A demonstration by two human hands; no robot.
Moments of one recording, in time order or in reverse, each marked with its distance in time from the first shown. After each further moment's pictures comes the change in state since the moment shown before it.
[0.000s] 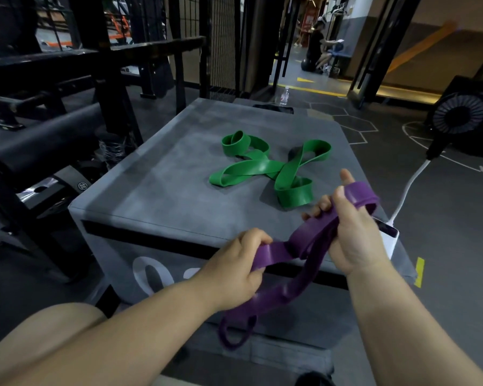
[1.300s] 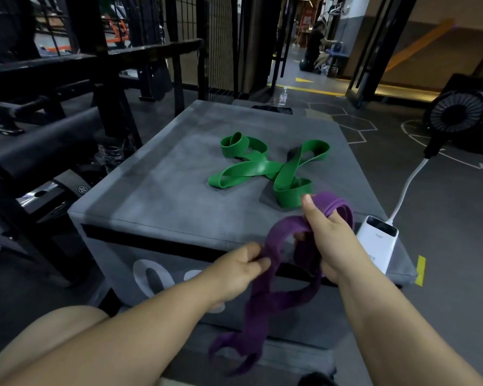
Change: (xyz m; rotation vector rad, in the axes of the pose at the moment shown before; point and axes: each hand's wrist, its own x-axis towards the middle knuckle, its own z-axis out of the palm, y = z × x) left_hand 0.011 -0.019 0.020 -0.653 -0.218 -0.406; right_hand -0.008 0.013 0.002 -0.389 -0.021 0.224
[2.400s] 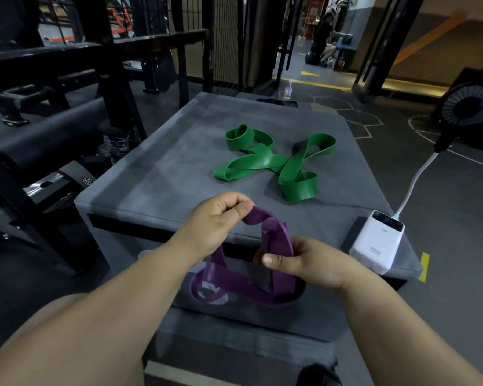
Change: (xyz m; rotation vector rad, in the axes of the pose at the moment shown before) left_hand -0.014 0.050 -0.047 0.029 0.287 0.338; right_hand -0.017 0.014 -0.001 -0.635 -0.606 0.126
